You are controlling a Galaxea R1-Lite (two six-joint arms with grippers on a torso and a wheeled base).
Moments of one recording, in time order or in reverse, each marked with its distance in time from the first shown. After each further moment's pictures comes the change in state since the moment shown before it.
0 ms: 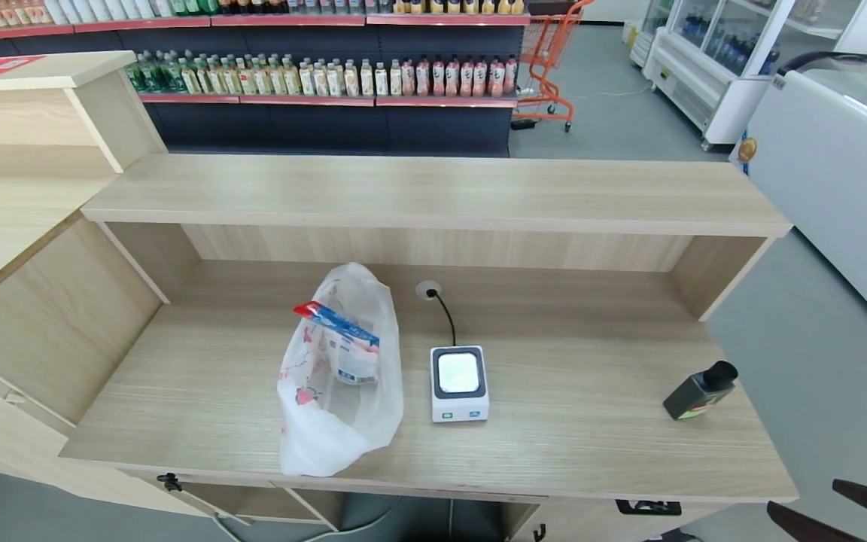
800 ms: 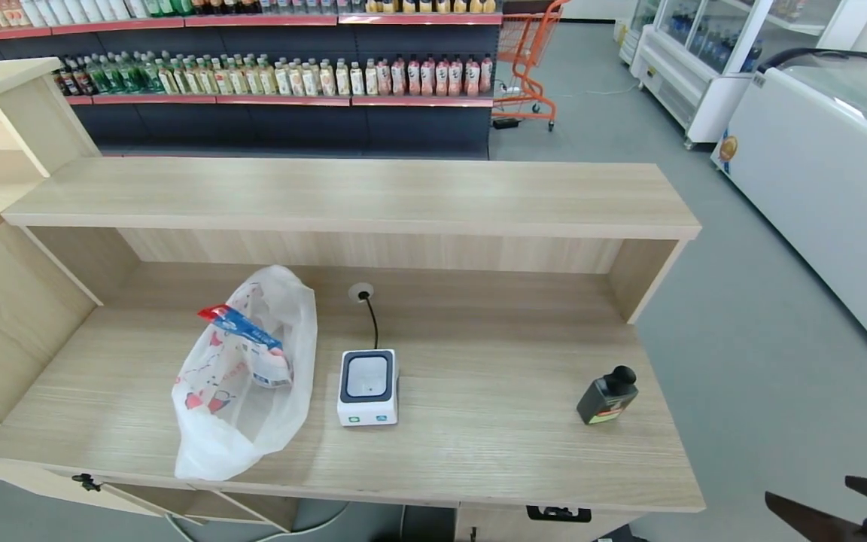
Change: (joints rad) left arm 0.000 0.000 0.000 0.000 0.000 -0.001; right arm -0.070 0.132 -0.066 0.068 -0.092 -0.121
